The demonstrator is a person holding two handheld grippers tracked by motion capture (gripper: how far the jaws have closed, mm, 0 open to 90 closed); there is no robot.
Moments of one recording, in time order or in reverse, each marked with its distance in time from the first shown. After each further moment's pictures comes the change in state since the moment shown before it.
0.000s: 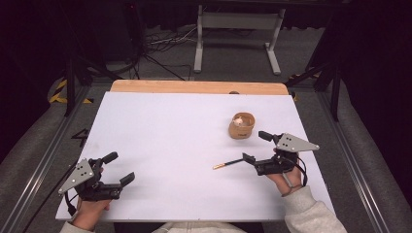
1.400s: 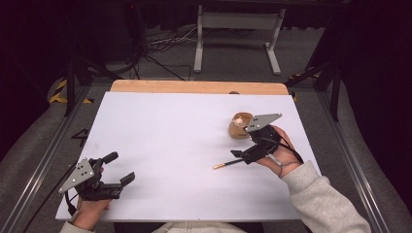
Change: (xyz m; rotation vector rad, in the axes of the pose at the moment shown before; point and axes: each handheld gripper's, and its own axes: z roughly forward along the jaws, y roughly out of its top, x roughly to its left) left arm 0.001 0.000 0.001 0.002 -0.001 -0.001; right arm -0.001 0.058 0.051 0.510 0.088 -0.149
